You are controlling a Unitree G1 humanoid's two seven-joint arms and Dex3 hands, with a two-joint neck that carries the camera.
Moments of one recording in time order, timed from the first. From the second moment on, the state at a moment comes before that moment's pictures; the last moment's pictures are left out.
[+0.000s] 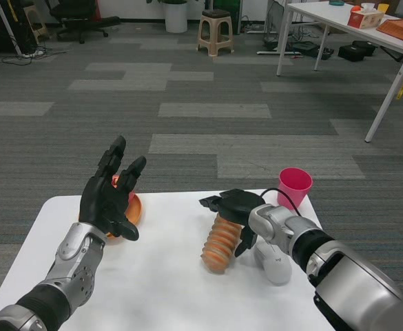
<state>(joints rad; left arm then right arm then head) -0.49 0.25 -0.51 0.79 -0.91 -0.69 -0.22 -0.70 -0.28 0.55 1.03 -0.80 -0.34 -0.03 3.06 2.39</state>
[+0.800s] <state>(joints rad) -0.49 0.25 -0.51 0.78 -0.91 -0.69 -0.22 -0.57 -0.34 0.37 0.73 -0.47 -0.46 0.03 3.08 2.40</state>
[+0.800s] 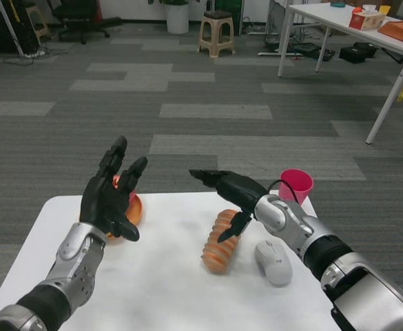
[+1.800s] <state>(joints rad) -0.47 0.25 -0.49 0.77 -0.90 -0.69 -0.22 -0.26 -0.30 0.15 0.42 -0.12 -0.43 -0.05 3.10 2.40</state>
